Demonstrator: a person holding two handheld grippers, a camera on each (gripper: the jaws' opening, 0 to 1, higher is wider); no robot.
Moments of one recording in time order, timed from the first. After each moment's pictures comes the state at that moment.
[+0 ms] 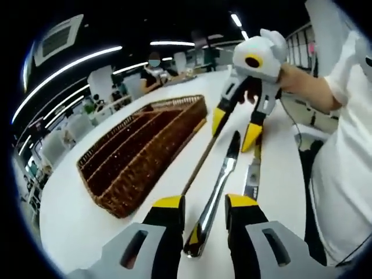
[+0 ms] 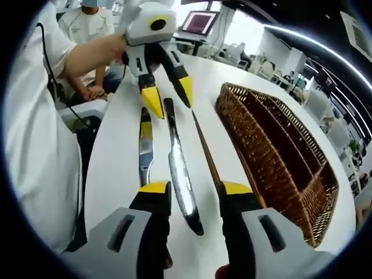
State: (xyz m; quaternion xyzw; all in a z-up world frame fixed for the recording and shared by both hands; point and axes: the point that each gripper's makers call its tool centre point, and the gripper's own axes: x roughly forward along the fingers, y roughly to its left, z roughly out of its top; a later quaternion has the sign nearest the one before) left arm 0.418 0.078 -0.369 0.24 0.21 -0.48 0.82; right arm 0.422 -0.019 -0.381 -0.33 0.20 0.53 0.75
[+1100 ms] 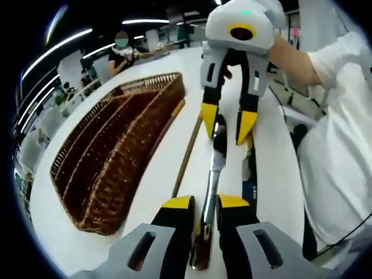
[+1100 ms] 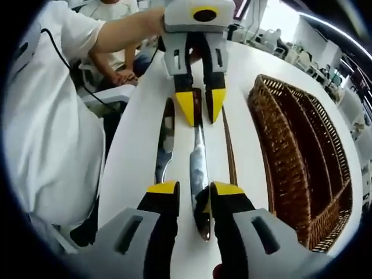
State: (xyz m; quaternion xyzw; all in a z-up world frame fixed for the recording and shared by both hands) left arm 0.423 0.061 -0.388 0.27 0.30 -0.54 0.74; right arm 0.412 -0.005 -0.391 -0.37 0.28 0.61 0.64
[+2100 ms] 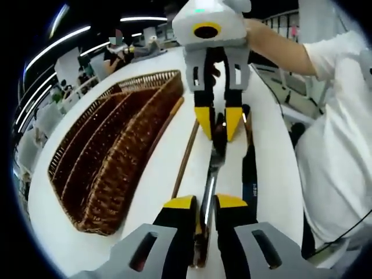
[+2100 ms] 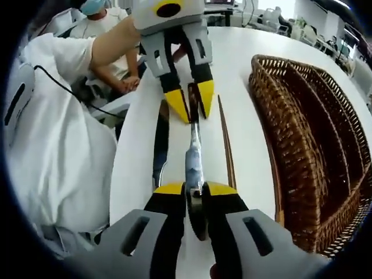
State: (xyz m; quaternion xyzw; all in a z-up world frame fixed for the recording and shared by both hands) left arm 0.422 0.065 -0.388 0.27 0.31 -0.55 0.73; right arm 0.413 -0.003 -0.394 -0.27 0.39 0.63 0.61
